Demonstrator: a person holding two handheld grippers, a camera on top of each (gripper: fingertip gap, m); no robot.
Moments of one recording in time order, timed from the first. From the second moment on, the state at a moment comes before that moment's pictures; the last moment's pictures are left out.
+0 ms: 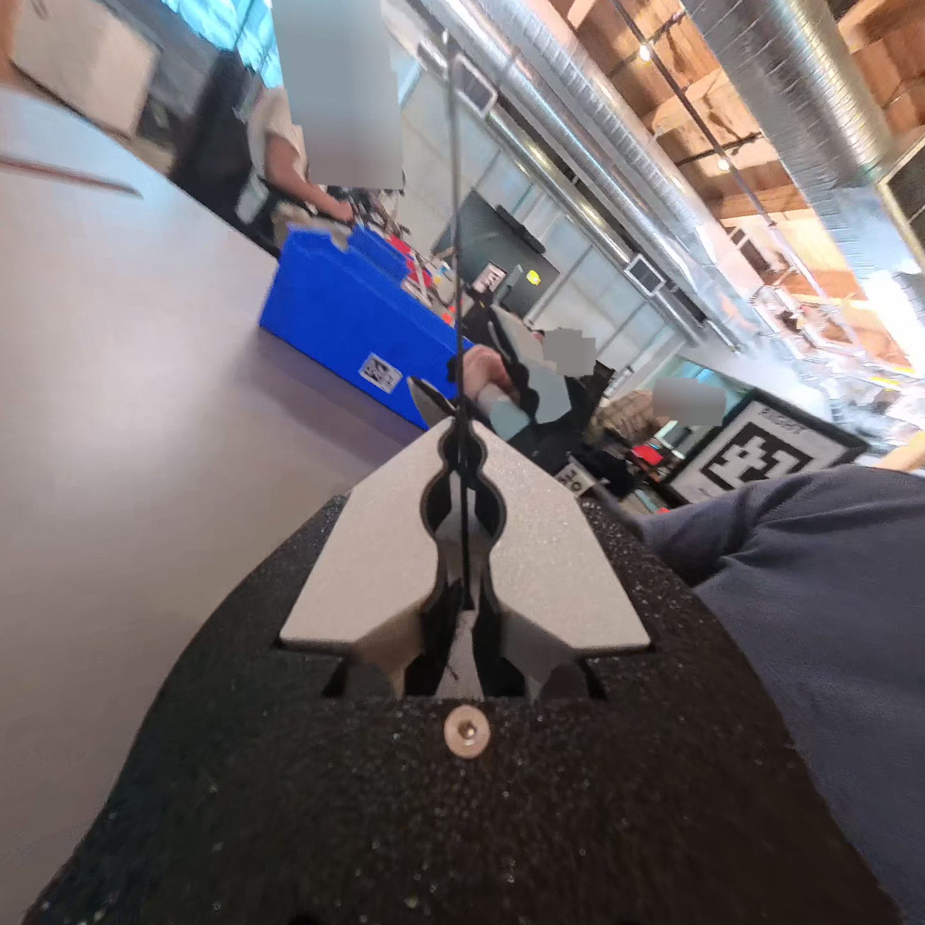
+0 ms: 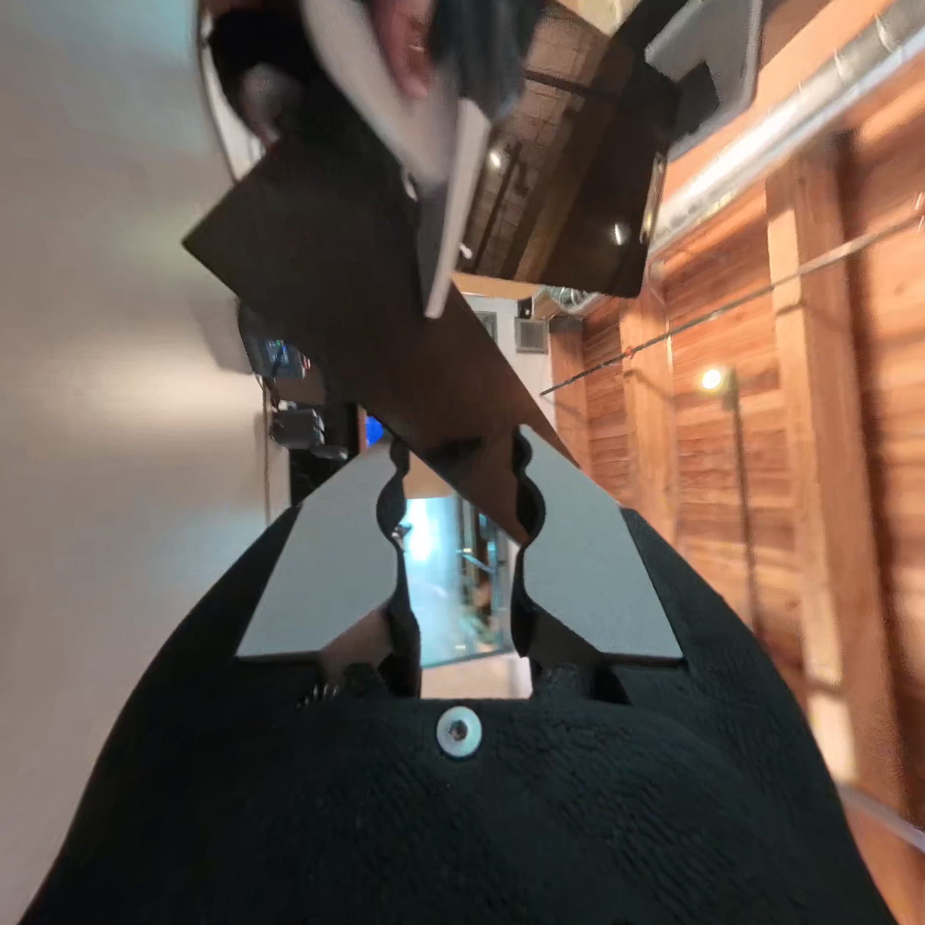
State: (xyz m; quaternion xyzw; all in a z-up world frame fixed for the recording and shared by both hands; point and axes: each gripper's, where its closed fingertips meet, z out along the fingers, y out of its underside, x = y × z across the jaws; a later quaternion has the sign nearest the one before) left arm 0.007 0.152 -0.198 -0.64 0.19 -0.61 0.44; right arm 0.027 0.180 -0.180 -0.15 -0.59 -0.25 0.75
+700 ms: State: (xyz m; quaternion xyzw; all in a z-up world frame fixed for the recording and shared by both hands) left arm 0.003 0.172 -0.183 -0.61 0.19 -0.48 0.60; right arm 0.113 0.205 -0.081 -0.60 -0.34 0.48 0.54
